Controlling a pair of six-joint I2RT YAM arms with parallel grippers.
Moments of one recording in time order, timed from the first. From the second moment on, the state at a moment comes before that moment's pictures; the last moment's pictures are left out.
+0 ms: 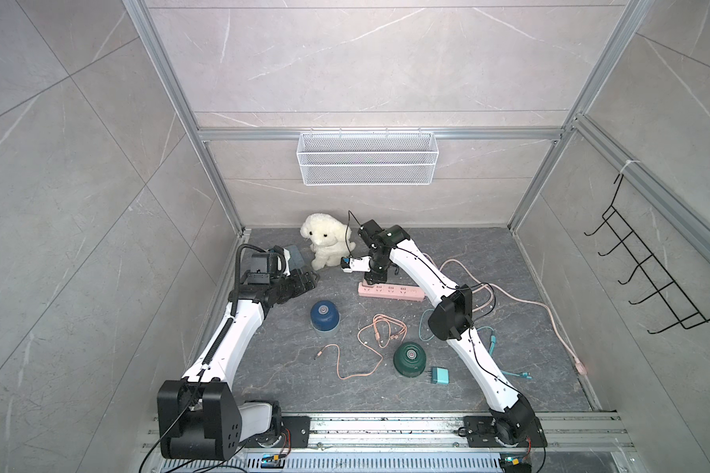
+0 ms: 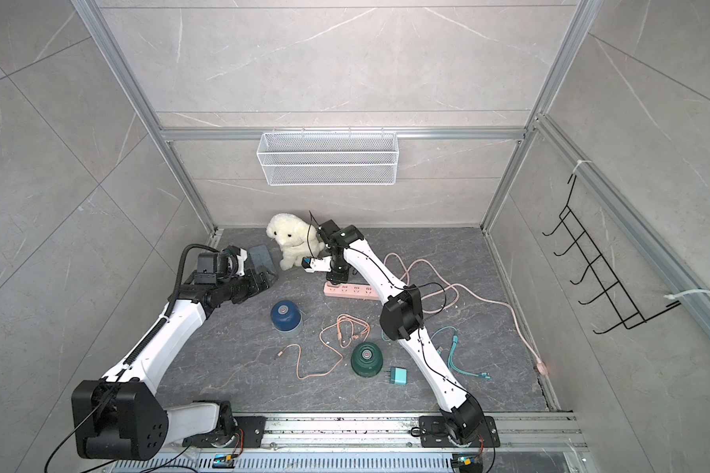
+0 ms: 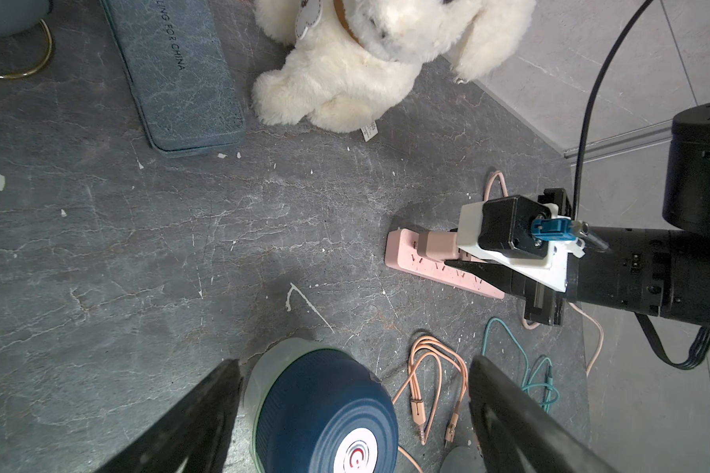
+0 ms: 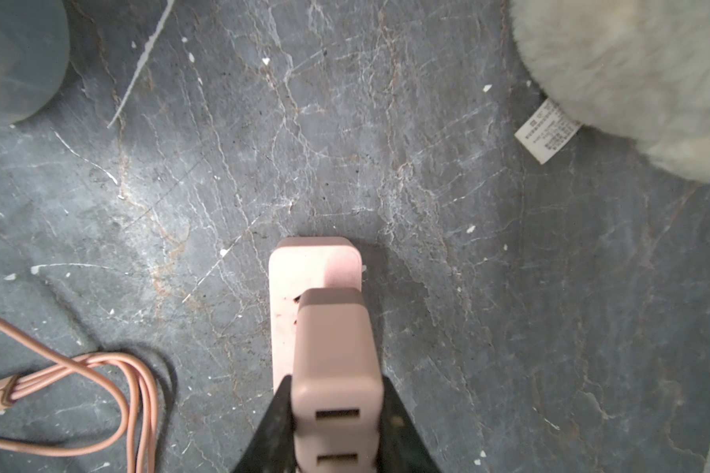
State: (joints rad) left arm -0.08 1.28 0.99 -0.51 0.39 -0.47; right arm 0.63 2.67 2.79 -1.42 -0.09 -0.89
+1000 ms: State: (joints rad) left arm -0.08 1.29 0.98 -0.52 0.41 -0.47; right arm 0.65 2.71 2.85 -1.44 -0.05 -0.91
